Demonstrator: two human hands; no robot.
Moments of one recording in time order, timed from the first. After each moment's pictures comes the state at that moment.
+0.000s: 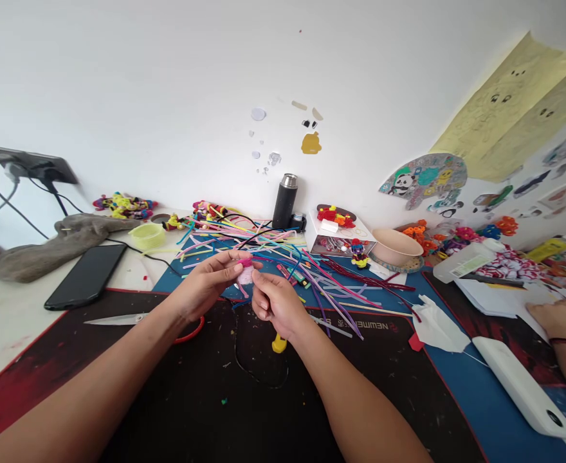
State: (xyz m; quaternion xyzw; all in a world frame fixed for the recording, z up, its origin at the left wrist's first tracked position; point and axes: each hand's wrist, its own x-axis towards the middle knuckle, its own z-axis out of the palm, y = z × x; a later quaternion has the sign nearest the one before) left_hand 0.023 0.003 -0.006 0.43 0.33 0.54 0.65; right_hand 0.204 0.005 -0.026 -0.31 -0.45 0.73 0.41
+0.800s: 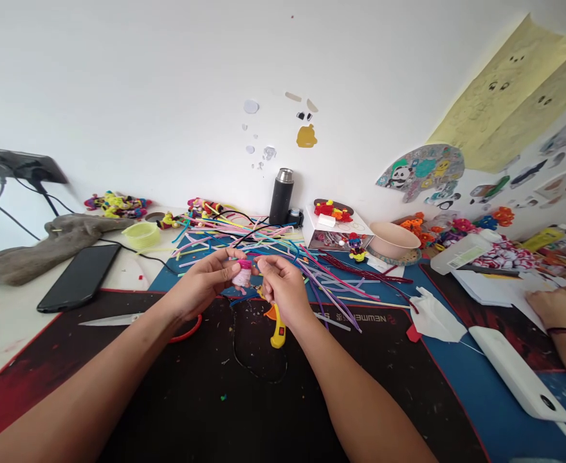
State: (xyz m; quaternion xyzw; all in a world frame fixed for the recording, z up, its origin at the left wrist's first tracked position) left_hand 0.023 0.001 -0.005 0.42 0.34 0.51 0.68; right_hand 0.209 0.013 -0.024 -0.37 -0.46 0.62 0.52
